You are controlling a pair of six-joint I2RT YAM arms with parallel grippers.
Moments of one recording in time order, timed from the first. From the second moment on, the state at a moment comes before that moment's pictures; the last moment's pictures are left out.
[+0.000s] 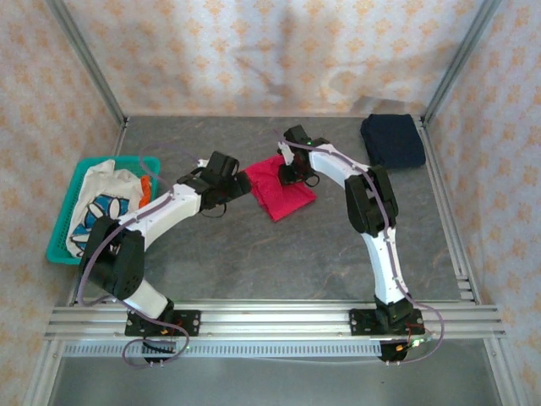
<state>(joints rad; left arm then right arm) -0.42 1.57 1.08 -0.48 -0.14 -0.85 0.47 2.29 1.85 -0.75 -0.16 0.06</state>
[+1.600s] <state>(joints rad) -0.60 1.57 1.07 -0.46 -0.21 -0.82 0.01 2.33 2.42 -0.97 0.10 -0.30</state>
